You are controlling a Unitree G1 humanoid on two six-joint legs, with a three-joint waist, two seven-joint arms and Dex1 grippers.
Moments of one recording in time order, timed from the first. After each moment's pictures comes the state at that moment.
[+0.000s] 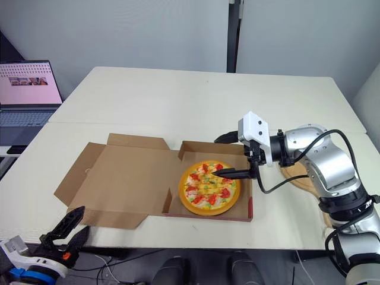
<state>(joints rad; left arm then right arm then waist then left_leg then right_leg) 0.59 0.32 0.64 -0.40 -1.82 0.61 0.04 -0.70 -0.71 0.19 -0.25 0.44 0.55 1.18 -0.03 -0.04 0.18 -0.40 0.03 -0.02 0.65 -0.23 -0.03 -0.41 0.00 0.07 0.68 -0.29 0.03</state>
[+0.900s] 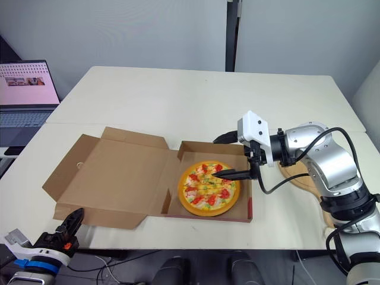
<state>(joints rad) 0.54 0.34 0.65 -0.34 -1.74 0.57 -0.04 -0.70 -0.71 0.19 -0.27 0.42 0.55 1.16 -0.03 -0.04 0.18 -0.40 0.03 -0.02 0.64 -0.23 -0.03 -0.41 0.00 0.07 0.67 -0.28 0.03</state>
